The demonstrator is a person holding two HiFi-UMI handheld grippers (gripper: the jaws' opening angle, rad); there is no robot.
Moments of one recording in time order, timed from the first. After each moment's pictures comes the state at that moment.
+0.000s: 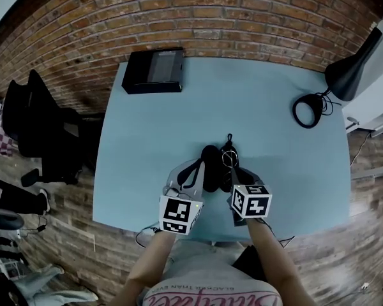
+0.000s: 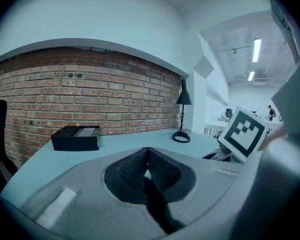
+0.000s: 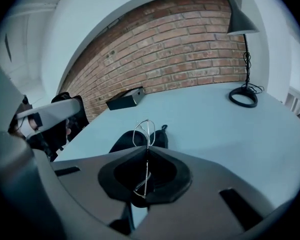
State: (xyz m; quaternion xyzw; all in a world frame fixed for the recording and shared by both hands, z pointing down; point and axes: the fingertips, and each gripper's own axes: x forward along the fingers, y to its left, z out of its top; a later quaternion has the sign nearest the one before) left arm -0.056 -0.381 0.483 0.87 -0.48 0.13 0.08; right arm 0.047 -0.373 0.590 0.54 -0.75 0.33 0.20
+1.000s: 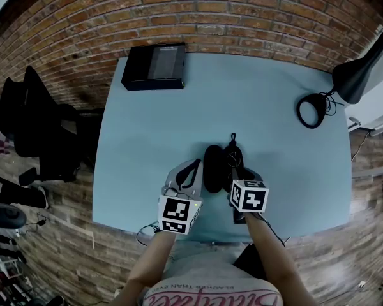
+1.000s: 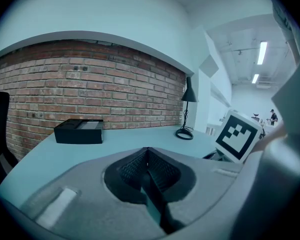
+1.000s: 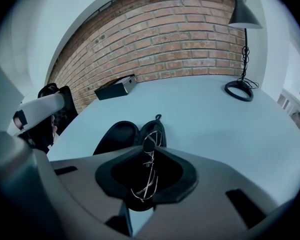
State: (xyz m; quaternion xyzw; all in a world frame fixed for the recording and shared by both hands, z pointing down) left arm -0.078 -0.389 0.507 0.86 -0.48 0.14 0.10; right arm 0.045 -0.380 0.620 0.56 -0.71 0.35 0.26
